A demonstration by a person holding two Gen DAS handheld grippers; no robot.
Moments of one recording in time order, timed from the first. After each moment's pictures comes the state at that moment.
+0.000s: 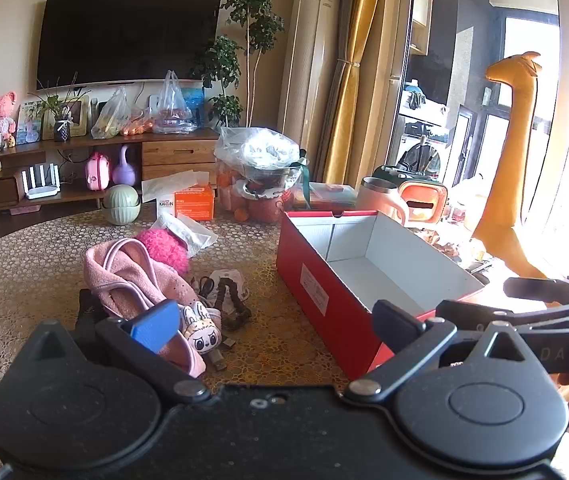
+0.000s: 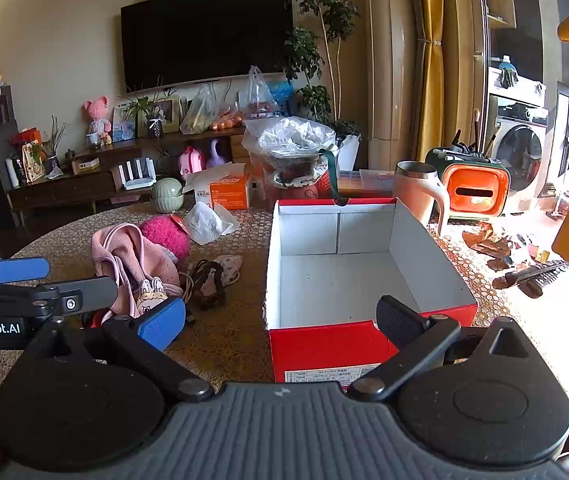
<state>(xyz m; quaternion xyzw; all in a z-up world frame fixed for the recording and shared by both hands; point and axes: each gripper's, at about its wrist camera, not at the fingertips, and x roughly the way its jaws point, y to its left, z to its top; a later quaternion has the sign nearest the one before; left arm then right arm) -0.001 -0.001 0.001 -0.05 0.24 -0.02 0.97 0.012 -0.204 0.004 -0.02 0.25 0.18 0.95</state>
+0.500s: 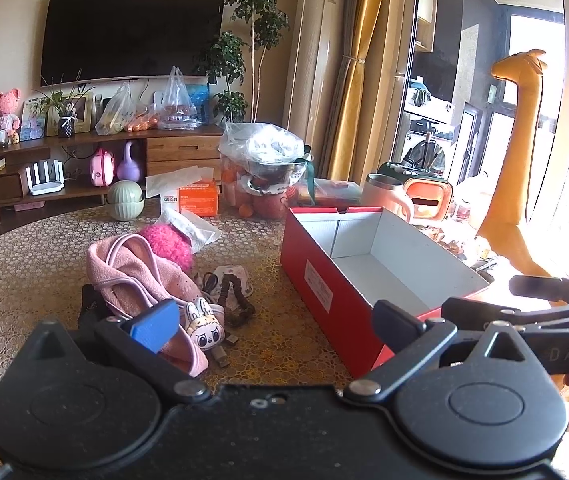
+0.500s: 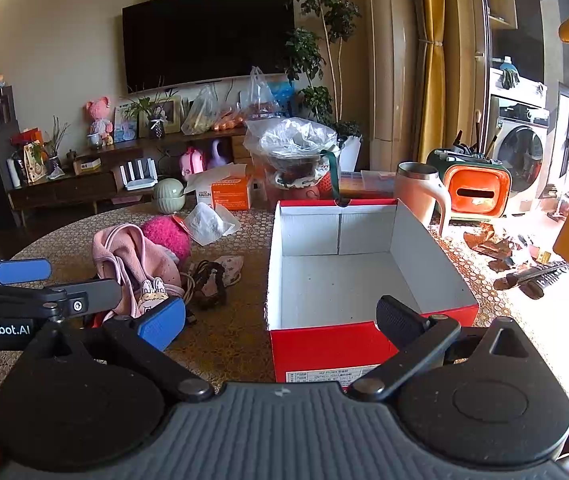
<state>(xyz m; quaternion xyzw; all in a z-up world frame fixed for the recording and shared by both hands) 0.001 0.000 -0.002 -0.05 0.25 -0.01 0.97 0.010 -0.203 0.005 -0.02 0.25 0.18 0.95</state>
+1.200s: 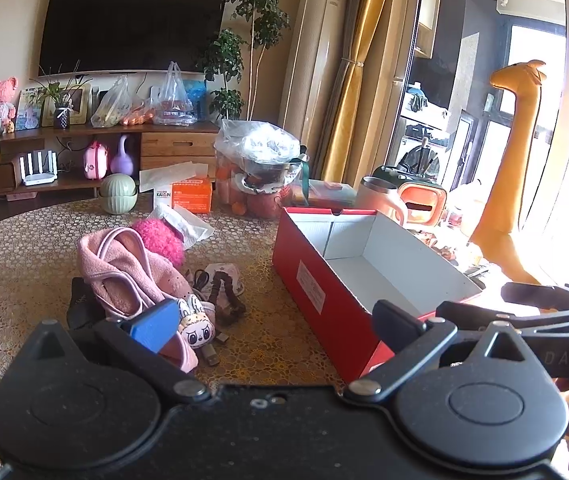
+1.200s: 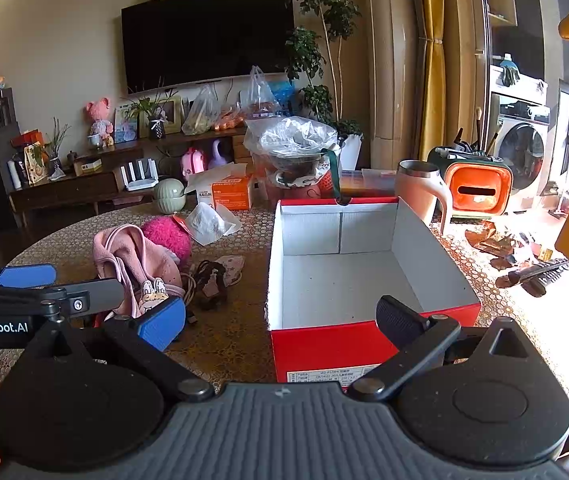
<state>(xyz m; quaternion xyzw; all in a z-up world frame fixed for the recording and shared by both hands) 0.004 0.004 -0.005 -0.07 0.25 -0.02 0.97 0.013 -0.203 0.004 -0.02 0.26 0.19 0.95</state>
